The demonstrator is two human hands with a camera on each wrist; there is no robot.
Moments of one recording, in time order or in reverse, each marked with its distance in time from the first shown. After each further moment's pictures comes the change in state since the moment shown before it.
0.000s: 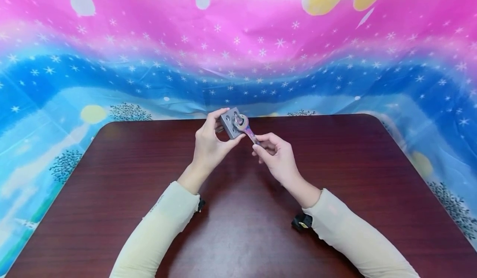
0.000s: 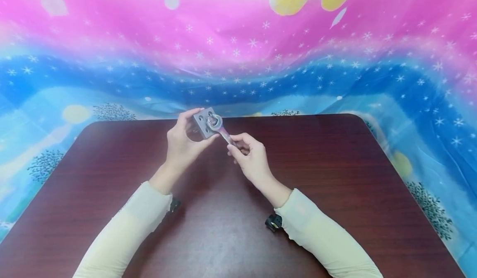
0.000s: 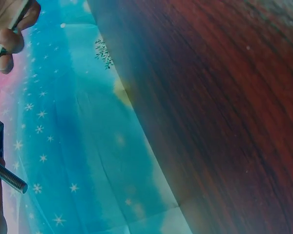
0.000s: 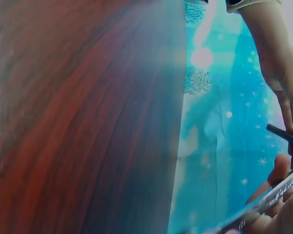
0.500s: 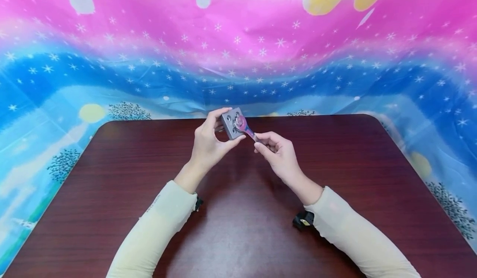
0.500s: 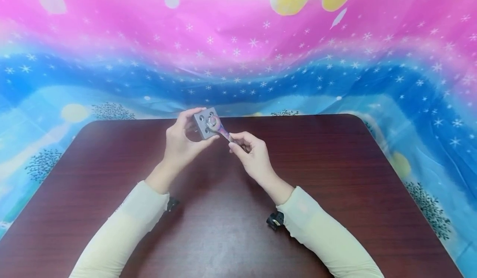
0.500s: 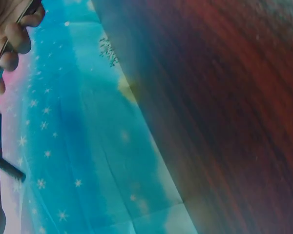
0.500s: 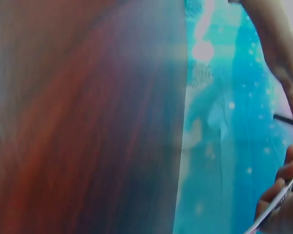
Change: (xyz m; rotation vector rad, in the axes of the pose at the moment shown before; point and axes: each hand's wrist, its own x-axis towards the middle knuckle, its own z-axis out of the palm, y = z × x) left_hand 0.004 0.003 -0.008 -0.059 -0.089 0.014; right_hand 0.007 0.003 -0.009 -0.018 -0.039 0.003
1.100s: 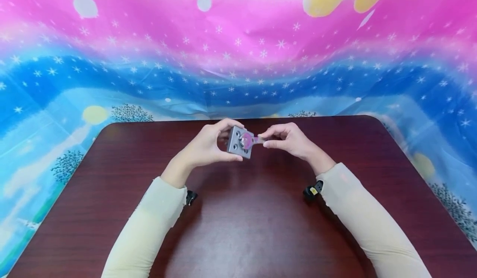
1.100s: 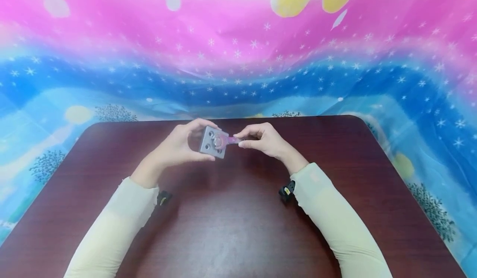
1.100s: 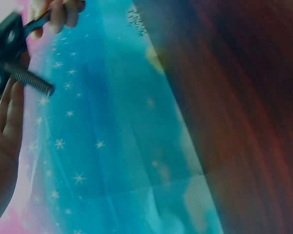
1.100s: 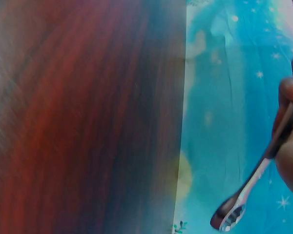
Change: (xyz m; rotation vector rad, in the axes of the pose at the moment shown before) left_hand 0.016 0.000 -0.029 -0.257 -0.605 -0.204; right_hand 0.051 0.022 -0.057 -0.066 -0.438 -0.056
